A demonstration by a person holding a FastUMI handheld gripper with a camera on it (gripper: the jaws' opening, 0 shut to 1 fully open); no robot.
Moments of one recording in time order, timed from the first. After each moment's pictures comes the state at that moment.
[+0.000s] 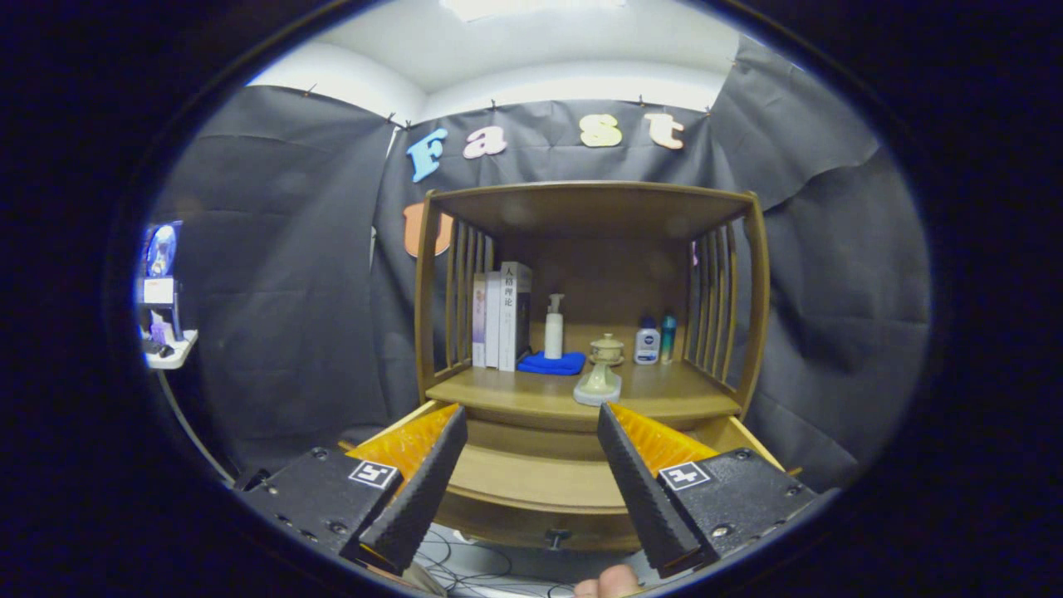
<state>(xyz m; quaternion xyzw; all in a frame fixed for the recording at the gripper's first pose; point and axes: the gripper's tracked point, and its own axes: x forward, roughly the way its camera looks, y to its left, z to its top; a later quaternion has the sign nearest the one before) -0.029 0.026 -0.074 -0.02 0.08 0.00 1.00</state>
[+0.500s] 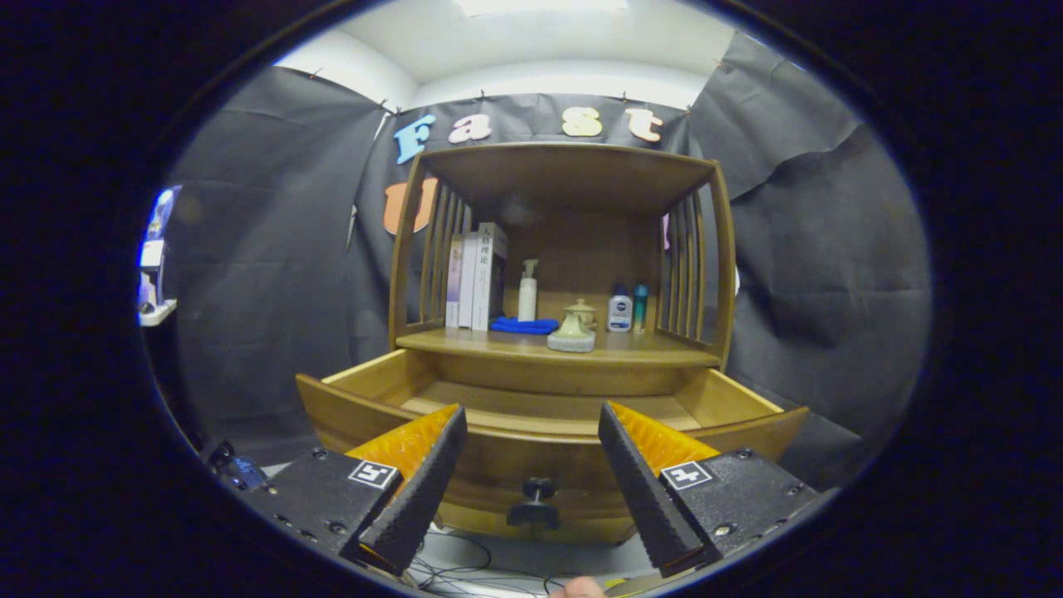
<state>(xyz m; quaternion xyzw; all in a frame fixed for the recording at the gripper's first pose) -0.049 0.007 -0.167 -0.05 0.09 -0.05 0.99</state>
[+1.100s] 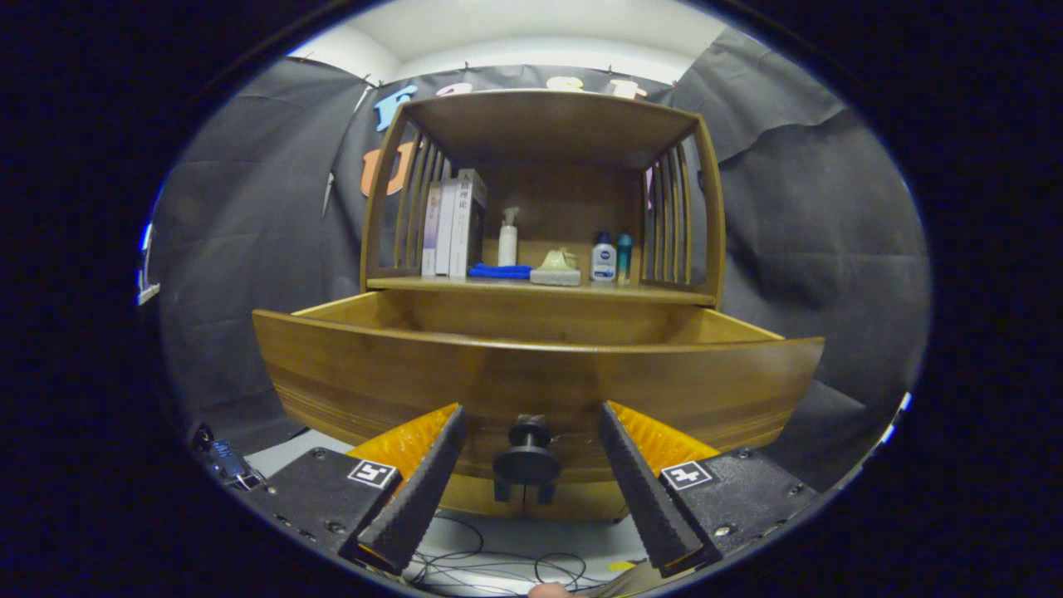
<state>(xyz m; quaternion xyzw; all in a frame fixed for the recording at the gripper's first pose) -0.039 -0.009 -0.245 -0.02 0.15 -0.08 0.99</state>
